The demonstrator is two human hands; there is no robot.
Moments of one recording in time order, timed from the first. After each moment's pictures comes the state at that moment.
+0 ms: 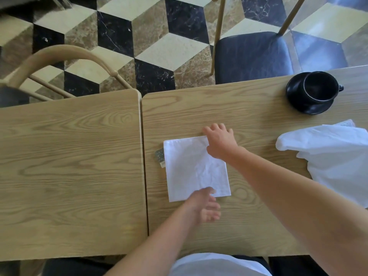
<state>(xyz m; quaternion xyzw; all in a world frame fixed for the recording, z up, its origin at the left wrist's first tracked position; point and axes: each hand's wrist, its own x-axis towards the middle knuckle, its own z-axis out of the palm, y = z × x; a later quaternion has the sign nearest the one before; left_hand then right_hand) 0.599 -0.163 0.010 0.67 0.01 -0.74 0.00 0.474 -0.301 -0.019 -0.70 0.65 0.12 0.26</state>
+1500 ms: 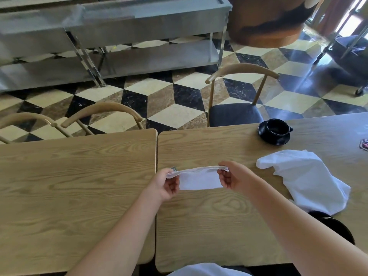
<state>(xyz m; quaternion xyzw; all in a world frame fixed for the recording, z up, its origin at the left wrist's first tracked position) 0.711 -0.183 0.113 0.60 -0.05 -0.74 0.29 0.463 -0.172 0.132 -0.07 0.64 -0.30 0.70</state>
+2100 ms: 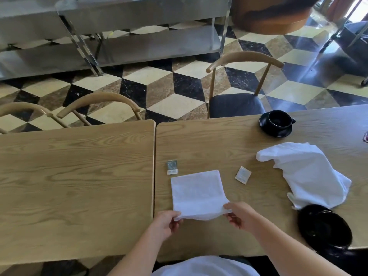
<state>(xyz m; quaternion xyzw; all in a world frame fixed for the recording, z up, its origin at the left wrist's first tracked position) 0.711 -0.078 0.026 0.70 -0.06 -0.69 0.18 0.448 -0.072 0.030 -0.10 0.75 -0.11 0.65</state>
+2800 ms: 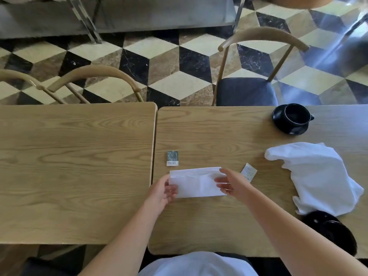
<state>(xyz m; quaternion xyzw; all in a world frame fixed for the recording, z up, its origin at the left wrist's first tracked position) 0.716 -0.147 0.014 0.69 -0.02 -0.67 0.28 0.454 -0.166 0.013 -0.10 0.72 -0.21 0.65</state>
